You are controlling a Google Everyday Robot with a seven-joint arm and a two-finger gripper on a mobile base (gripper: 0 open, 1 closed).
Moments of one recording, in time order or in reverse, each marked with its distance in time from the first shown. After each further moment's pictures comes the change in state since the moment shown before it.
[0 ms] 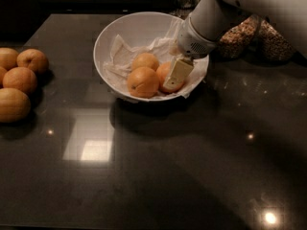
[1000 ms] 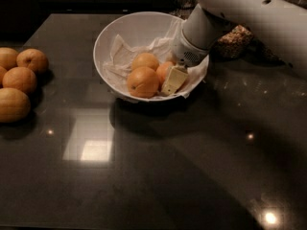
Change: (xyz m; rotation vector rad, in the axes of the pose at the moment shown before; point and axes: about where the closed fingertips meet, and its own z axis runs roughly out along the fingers) arm 0.009 0.001 0.037 -0.064 0.033 0.015
